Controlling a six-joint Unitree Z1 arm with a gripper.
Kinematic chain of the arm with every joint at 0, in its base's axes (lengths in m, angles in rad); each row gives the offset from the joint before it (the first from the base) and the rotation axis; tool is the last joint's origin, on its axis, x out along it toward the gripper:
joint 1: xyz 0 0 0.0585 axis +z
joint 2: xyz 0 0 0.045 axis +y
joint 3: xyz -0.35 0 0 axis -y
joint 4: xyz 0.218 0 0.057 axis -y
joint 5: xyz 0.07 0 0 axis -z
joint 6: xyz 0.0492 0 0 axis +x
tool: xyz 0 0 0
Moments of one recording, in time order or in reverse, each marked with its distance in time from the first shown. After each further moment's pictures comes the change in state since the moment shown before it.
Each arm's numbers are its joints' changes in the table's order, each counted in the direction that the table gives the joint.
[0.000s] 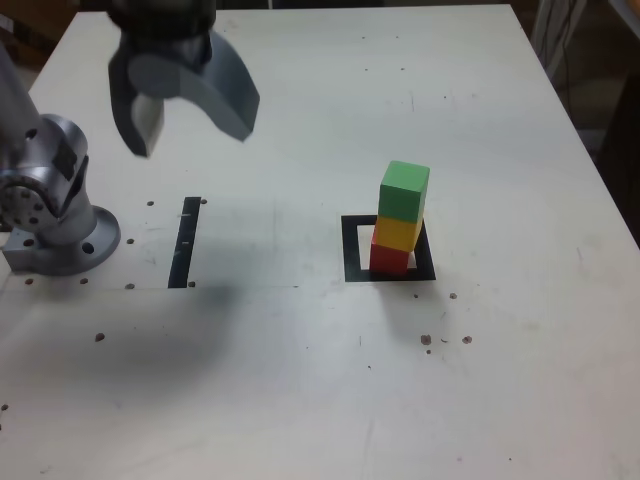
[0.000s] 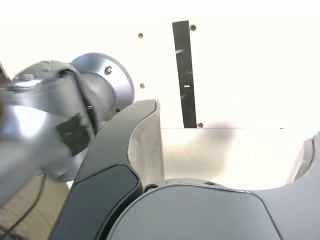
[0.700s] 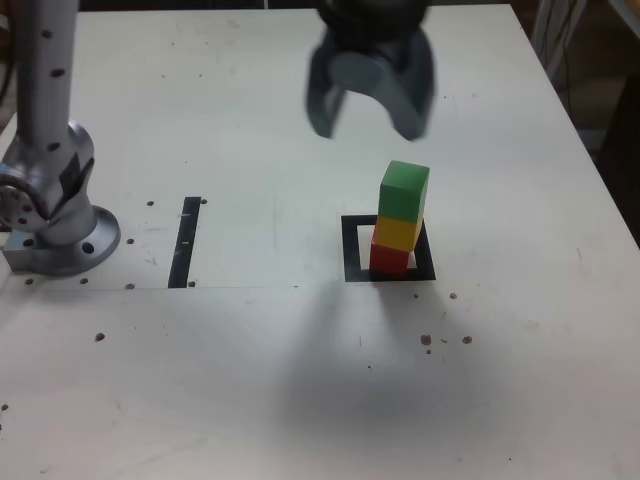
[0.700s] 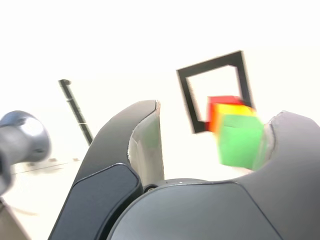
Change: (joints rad) arm -0.159 0.452 0.667 -0.182 -0.220 0.007
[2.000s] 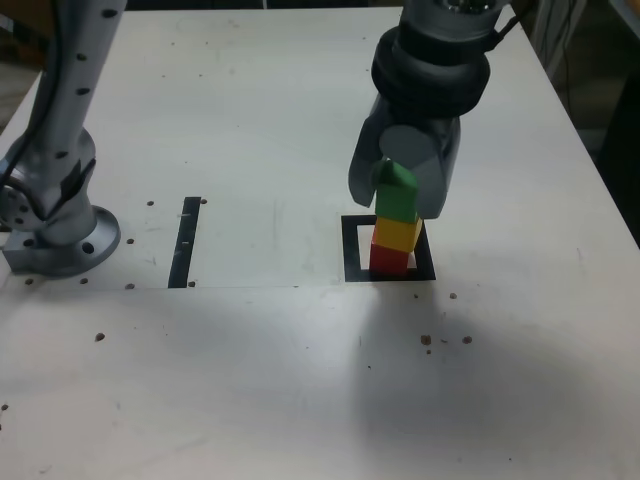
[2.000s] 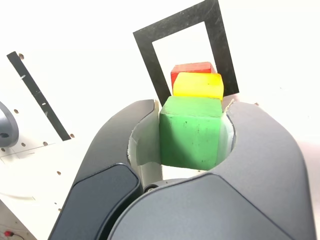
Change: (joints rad) arm -0.063 0.219 0.159 0.018 0.110 0.005
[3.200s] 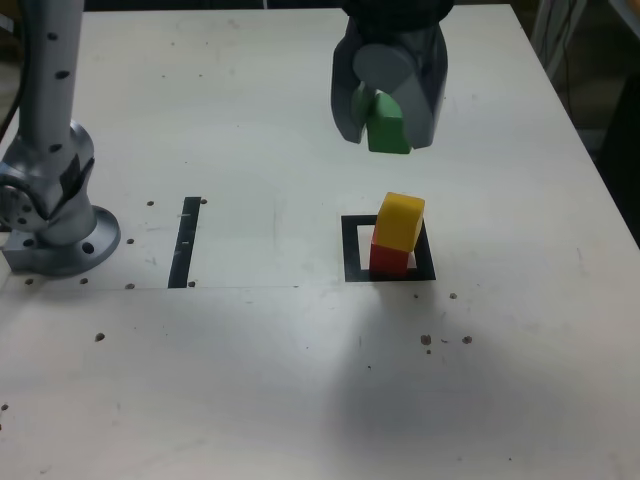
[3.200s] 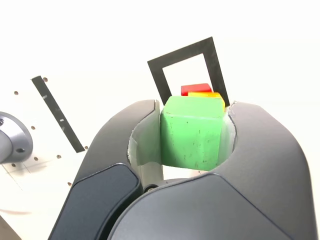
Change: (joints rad) arm 0.041 -0.159 -0.022 -0.013 -0.053 0.035
